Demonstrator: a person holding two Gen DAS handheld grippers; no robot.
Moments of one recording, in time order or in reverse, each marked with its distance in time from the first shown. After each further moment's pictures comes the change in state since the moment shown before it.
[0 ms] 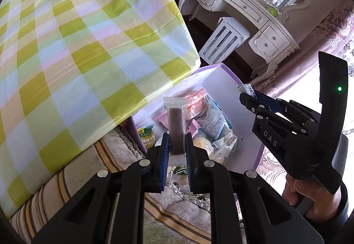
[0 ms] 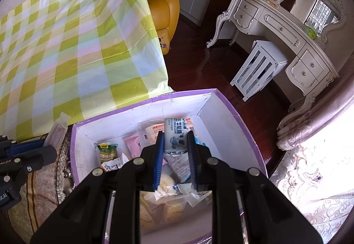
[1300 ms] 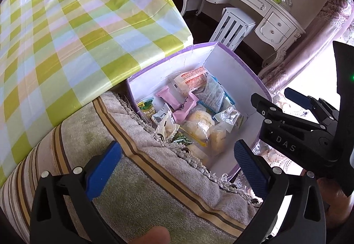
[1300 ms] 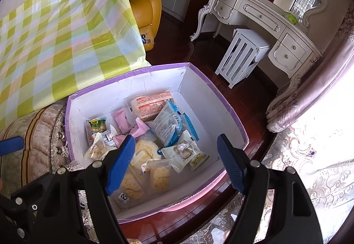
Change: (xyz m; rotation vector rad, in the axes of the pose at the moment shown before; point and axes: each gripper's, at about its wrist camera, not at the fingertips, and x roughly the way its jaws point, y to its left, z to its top) left arm -0.018 -0.037 -0.060 0.040 0.003 0.123; right arm -0.039 -0.026 -0.062 0.083 0.021 -0.047
